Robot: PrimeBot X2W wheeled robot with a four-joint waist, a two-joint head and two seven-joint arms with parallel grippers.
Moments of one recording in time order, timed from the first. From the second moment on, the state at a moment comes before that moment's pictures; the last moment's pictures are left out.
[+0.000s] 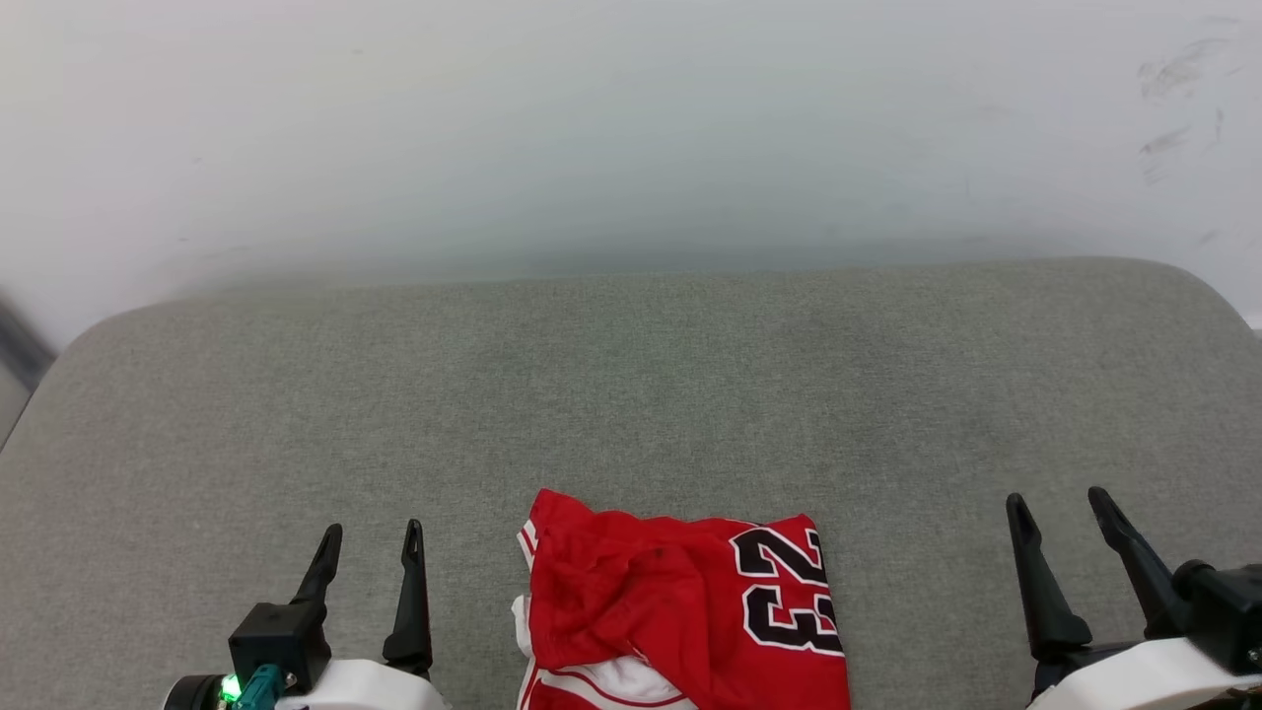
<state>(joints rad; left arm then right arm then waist) 0.03 0.37 -0.39 0.03 -0.49 0.33 -0.26 0.17 -0.06 -0.05 -0.27 0.16 0.13 0.10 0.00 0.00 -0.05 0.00</state>
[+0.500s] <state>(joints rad) -0.03 0.30 -0.38 0.01 -0.44 0.27 -0.26 0.13 -0.13 -0.24 -0.02 0.48 0.13 0.24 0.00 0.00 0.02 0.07</state>
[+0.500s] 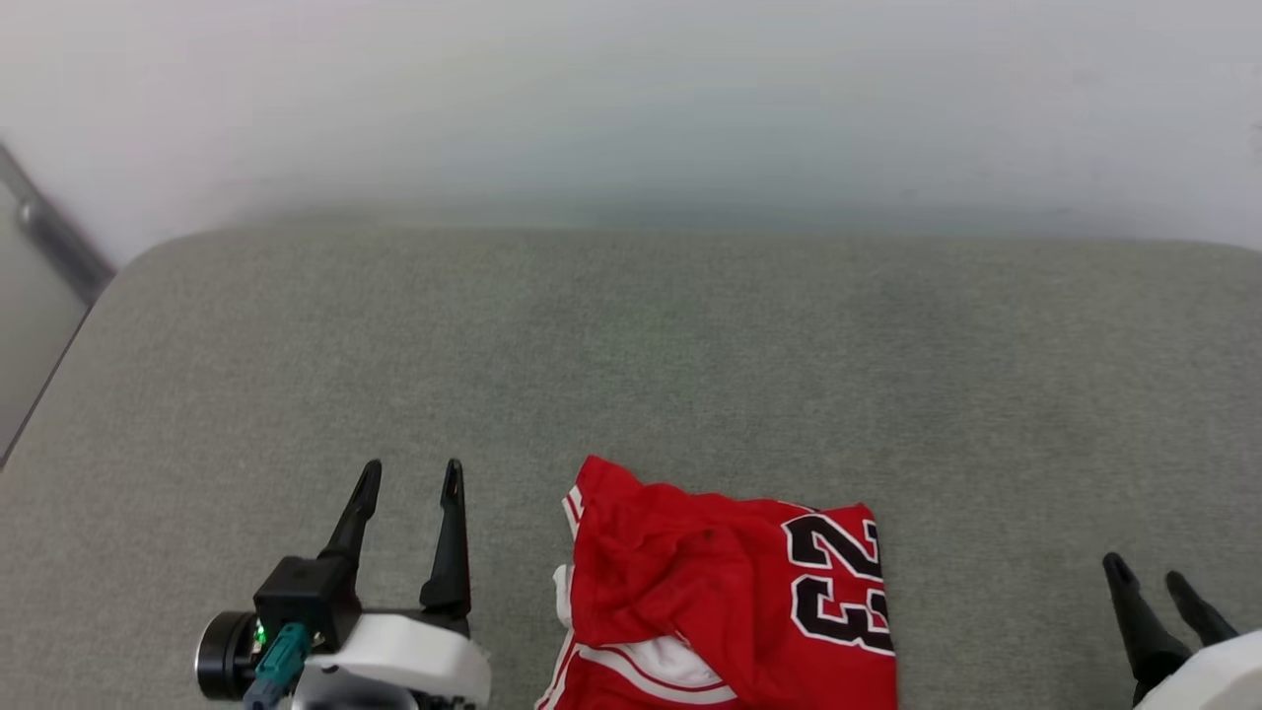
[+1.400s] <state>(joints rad) -0.13 0.16 -0.26 0.06 -0.31 0.14 -0.26 -0.09 -0.22 0.16 0.22 0.90 0.13 0.56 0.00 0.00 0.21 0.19</state>
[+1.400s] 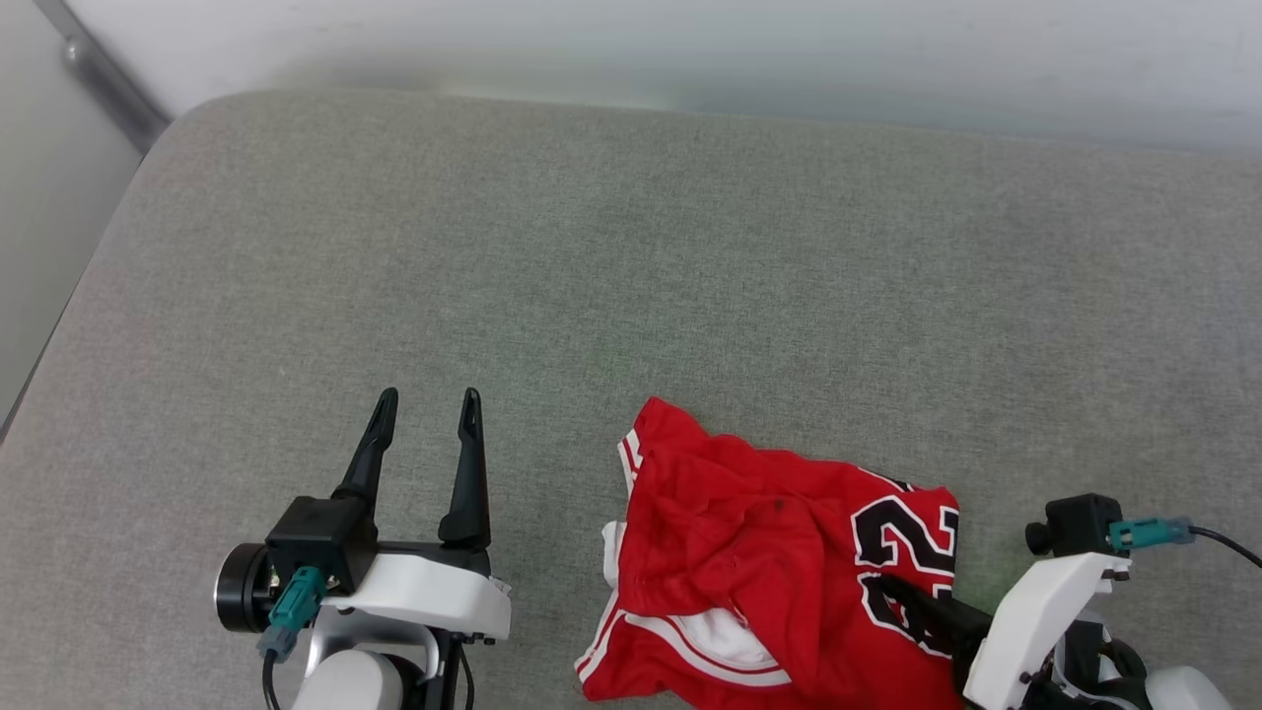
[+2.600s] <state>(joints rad) -0.24 0.22 -0.27 -0.10 -0.19 0.07 -0.18 -0.46 -0.49 0.13 0.13 0.45 0.13 0.47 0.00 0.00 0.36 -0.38</state>
